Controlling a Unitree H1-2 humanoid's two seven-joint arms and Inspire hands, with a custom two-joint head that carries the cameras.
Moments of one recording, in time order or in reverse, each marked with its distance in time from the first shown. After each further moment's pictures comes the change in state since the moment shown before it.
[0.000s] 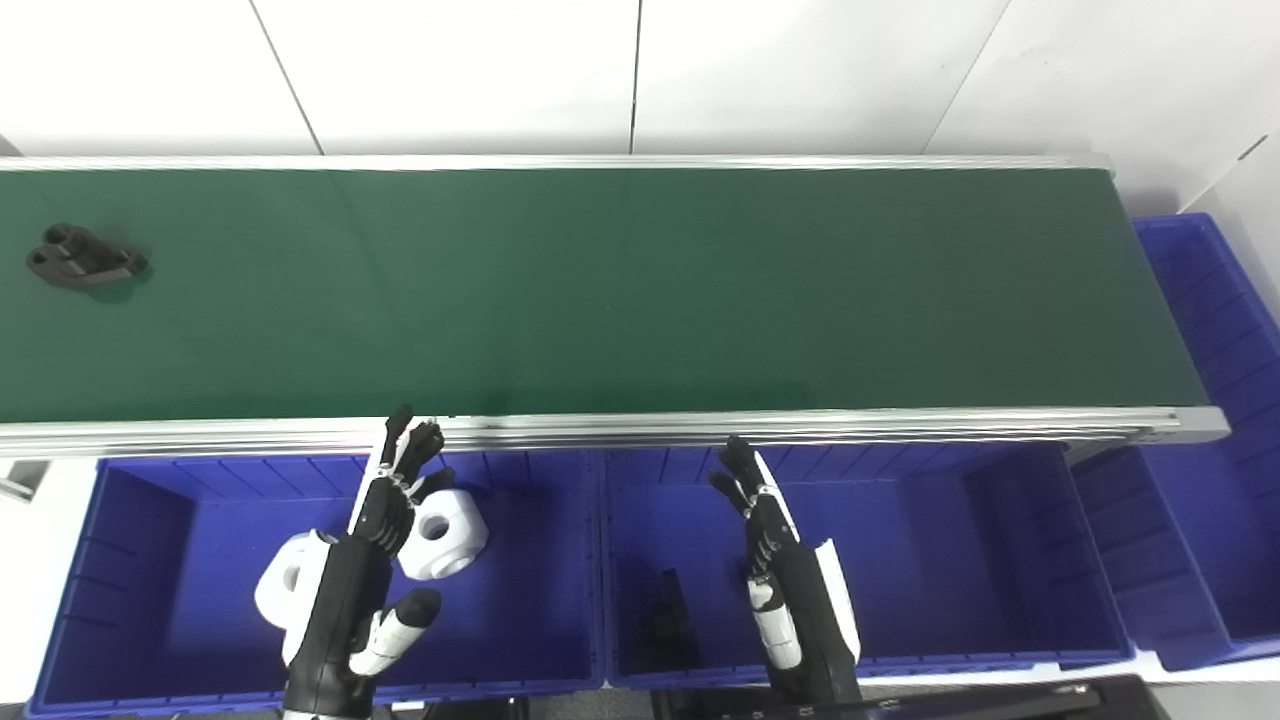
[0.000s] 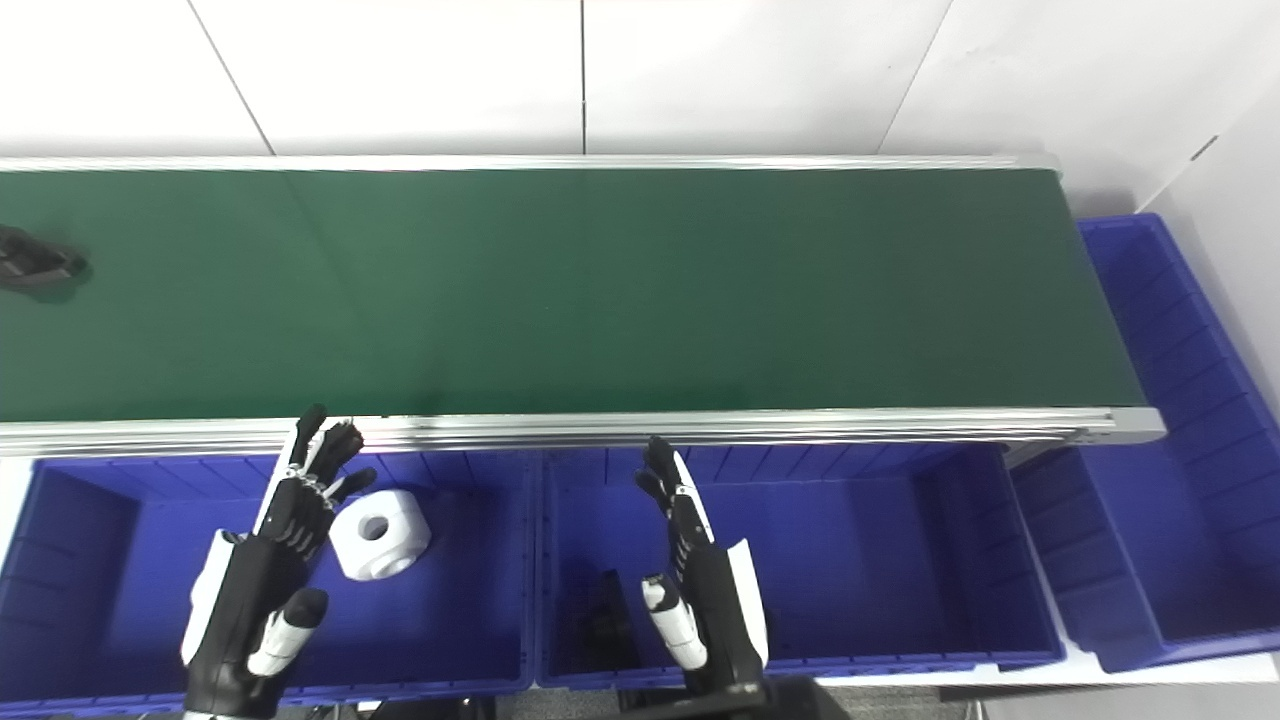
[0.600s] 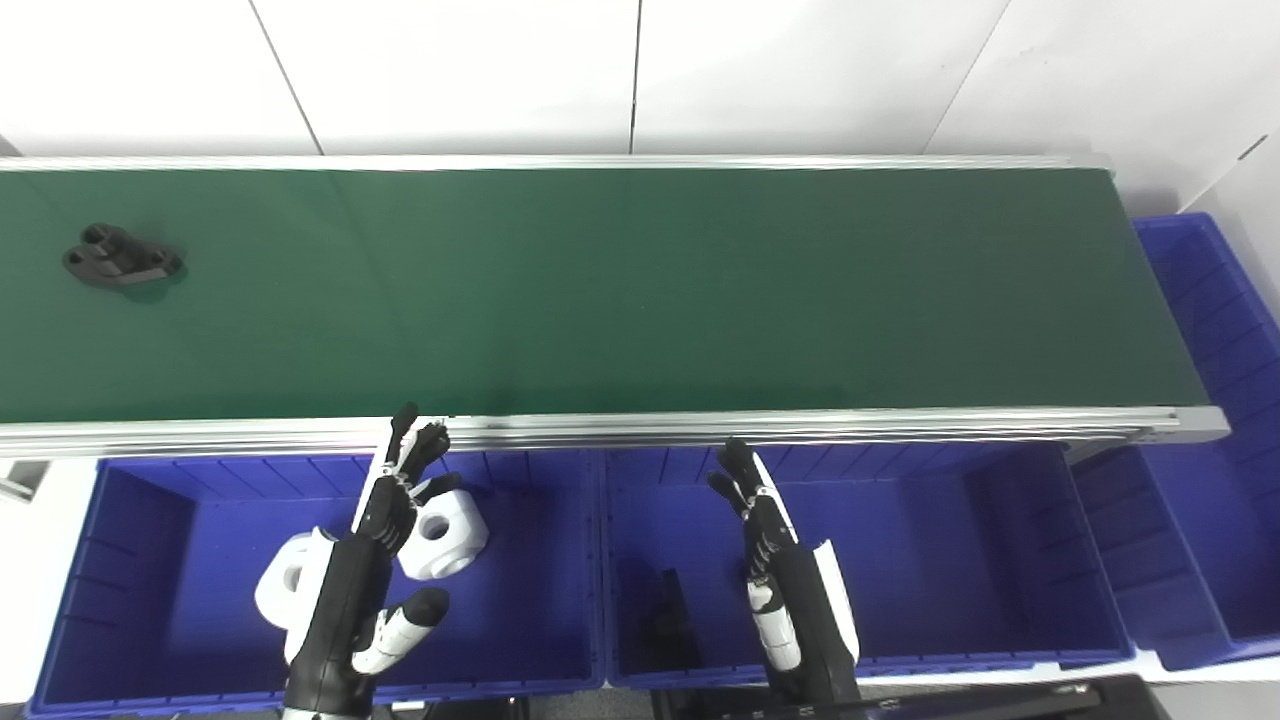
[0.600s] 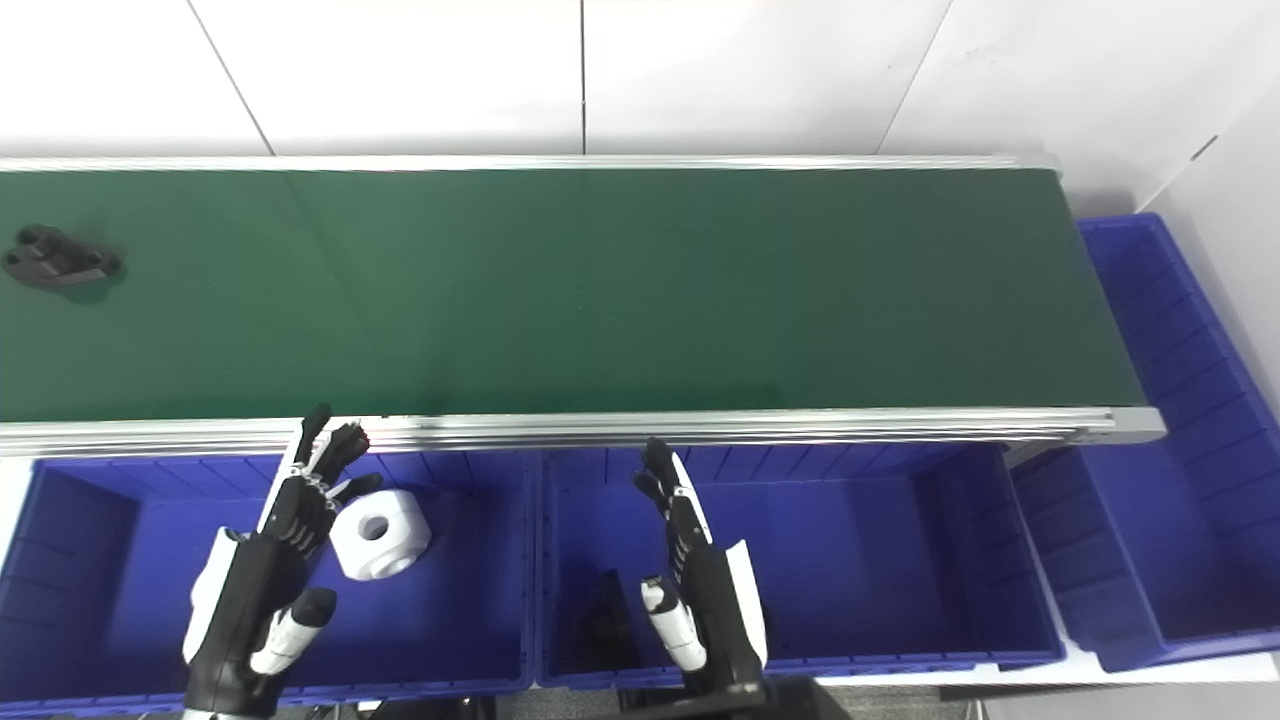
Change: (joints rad) left arm 0.000 -0.001 -0.006 0.005 -0.002 0.000 0.008; right arm 0.002 0.000 0.000 -0.001 0.007 0.000 0.011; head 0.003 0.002
